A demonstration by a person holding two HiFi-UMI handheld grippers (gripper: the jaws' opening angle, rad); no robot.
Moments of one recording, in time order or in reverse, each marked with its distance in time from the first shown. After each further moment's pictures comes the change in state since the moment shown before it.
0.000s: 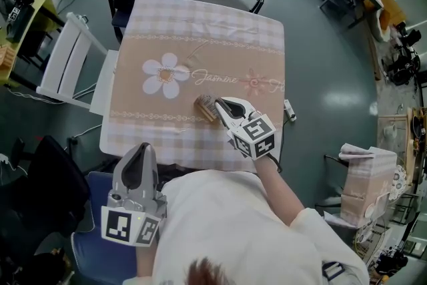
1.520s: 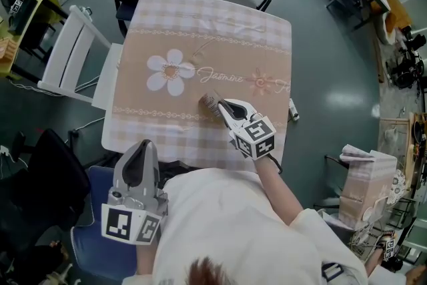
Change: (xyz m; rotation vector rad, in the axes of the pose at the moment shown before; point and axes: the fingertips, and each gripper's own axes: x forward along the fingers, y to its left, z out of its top) left arm 0.007 0.011 0.002 -0.017 0.007 0.023; right arm 0.018 -0.003 -0.024 0.031 0.023 0.013
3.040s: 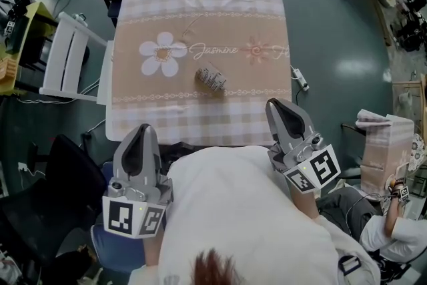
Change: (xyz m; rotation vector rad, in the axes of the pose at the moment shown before) left arm -0.009 -0.037 0.005 0.084 -0.019 -0.082; right arm -0.214 0.037 0.084 0.075 -0.514 -0.147
